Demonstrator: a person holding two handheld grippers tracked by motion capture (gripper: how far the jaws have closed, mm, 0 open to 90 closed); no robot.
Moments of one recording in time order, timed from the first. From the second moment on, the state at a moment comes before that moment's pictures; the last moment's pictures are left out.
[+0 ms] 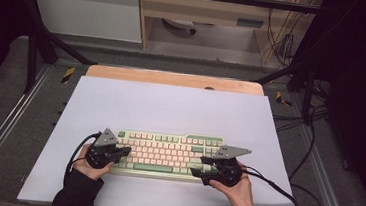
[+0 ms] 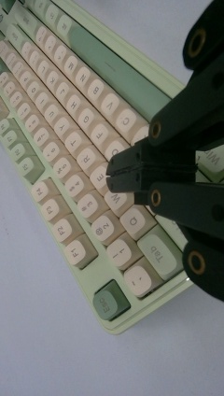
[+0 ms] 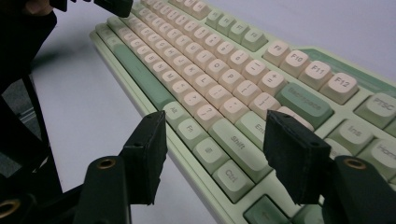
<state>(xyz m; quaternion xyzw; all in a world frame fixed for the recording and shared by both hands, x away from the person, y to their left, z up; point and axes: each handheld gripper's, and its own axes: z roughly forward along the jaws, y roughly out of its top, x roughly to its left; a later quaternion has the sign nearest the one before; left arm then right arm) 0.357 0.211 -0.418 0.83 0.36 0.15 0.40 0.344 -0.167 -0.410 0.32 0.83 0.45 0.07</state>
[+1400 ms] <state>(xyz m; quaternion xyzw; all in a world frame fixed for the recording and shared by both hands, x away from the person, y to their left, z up) 0.357 0.211 -0.417 0.83 0.36 0.15 0.40 0.386 -0.085 -0.418 0.33 0.84 0.43 0.07</state>
